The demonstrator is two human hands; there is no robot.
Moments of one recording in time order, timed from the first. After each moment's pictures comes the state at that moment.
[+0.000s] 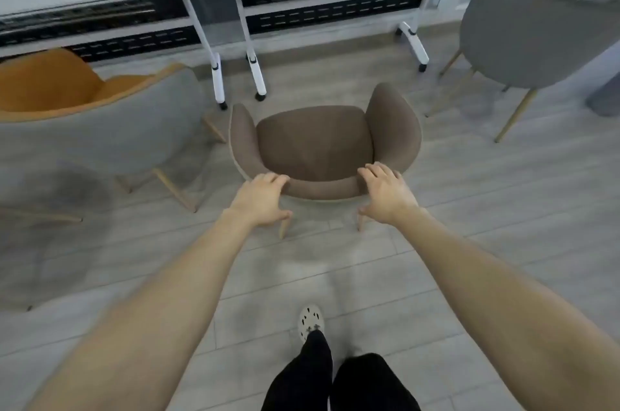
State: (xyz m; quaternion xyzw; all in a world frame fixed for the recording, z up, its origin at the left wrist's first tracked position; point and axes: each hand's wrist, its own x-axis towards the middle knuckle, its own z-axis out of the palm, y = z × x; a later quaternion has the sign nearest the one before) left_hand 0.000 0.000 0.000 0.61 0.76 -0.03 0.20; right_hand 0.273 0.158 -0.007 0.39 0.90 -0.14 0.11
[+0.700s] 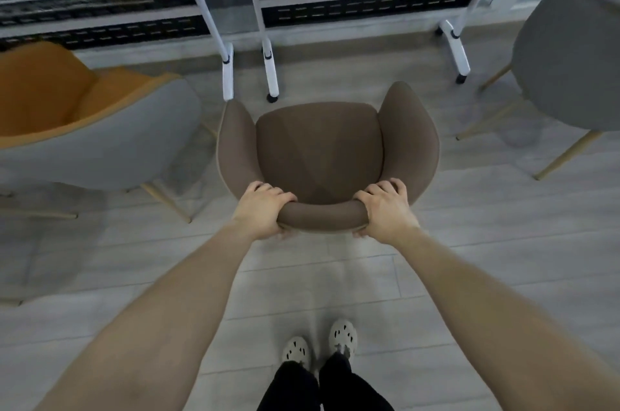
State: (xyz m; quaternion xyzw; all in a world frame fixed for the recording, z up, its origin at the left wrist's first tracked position) left_hand -0.066 0.161 -0.064 0.62 0.75 -0.09 0.20; right_hand 0.199 0.336 -0.069 0.30 0.94 -0.08 0.15
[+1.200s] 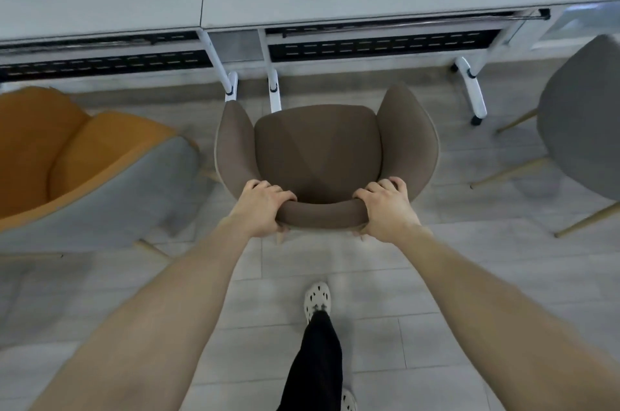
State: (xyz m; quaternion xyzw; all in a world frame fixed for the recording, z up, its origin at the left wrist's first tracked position) left_hand -0.217 0.339 -0.067 0.61 0.77 -0.08 0.19; right_hand 0.041 0.523 -0.059 0.28 0.95 -0.07 0.14
